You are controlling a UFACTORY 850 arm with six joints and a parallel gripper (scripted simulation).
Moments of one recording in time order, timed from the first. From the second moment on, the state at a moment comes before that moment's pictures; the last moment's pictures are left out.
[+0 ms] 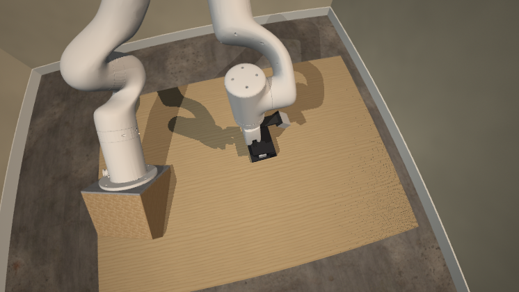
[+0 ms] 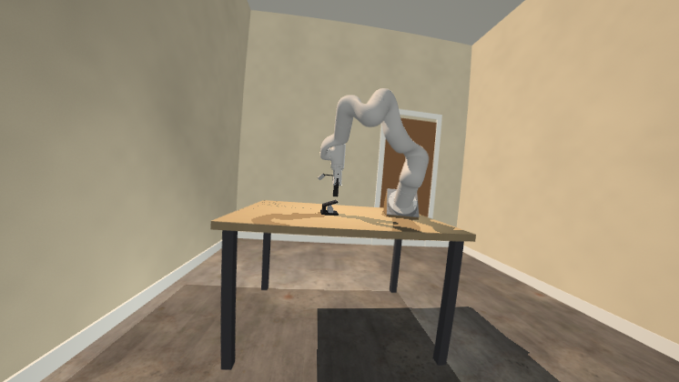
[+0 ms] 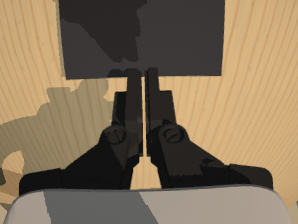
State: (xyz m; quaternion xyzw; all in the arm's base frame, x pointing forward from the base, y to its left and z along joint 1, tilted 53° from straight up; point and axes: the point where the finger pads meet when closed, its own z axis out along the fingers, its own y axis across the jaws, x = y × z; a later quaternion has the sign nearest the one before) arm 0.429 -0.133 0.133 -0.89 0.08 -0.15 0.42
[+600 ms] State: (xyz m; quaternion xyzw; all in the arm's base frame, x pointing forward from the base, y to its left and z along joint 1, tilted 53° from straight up) arm 0.436 -0.119 0.121 -0.89 0.08 -0.16 0.42
